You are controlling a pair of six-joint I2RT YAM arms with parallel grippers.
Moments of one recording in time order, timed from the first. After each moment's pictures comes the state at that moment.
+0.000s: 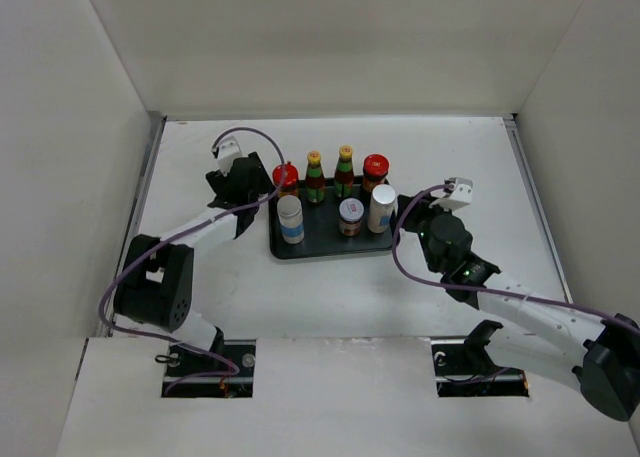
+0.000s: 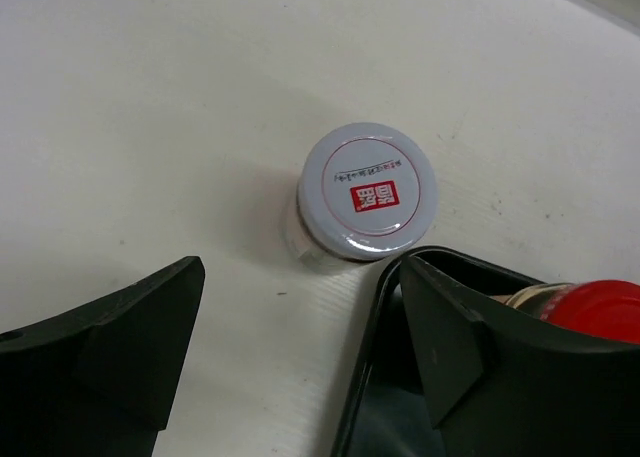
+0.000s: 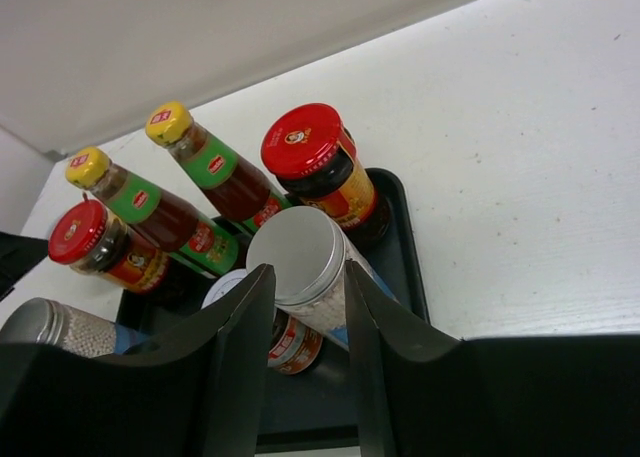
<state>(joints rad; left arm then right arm) -0.31 1.51 0.83 0.18 -0.55 -0.51 0.71 0.97 0.51 0.37 0.62 0.50</state>
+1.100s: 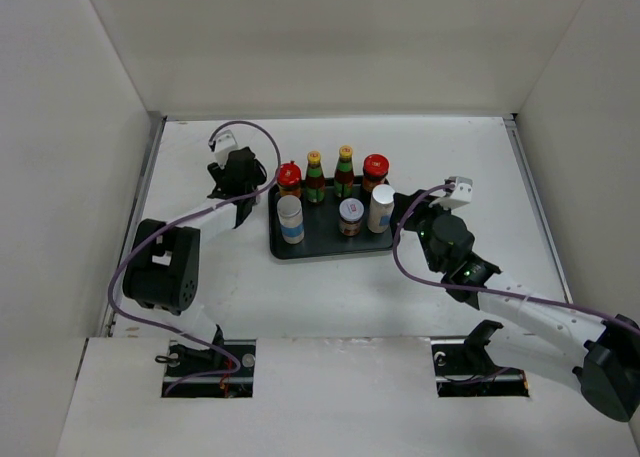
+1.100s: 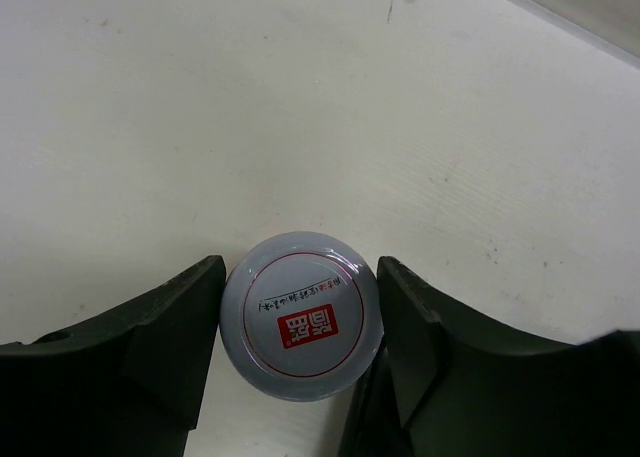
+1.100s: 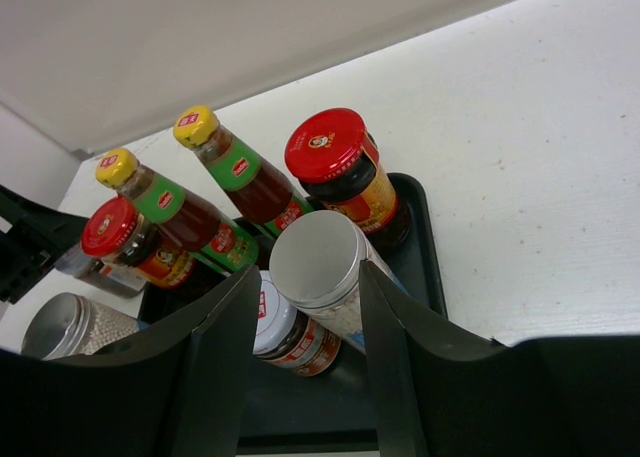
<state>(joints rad) -0.25 1.67 0.93 0.26 -0.49 -0.49 0.71 0.97 0.51 0.41 0.58 0.50</state>
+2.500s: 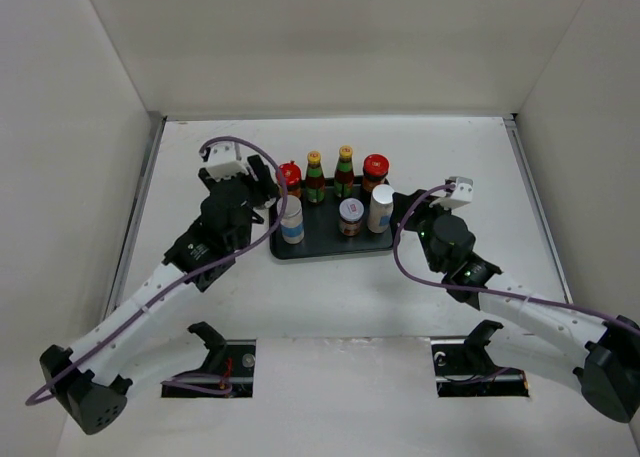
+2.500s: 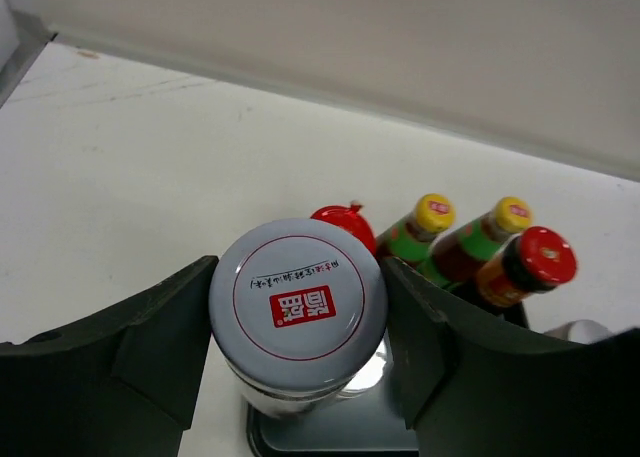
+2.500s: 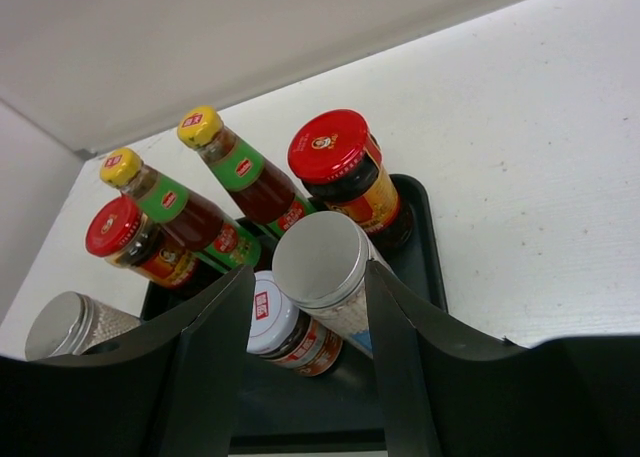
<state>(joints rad) -0.65 0.91 0.89 -0.13 -0.69 -0.38 0.72 0.97 0.51 0.41 0.58 0.49</state>
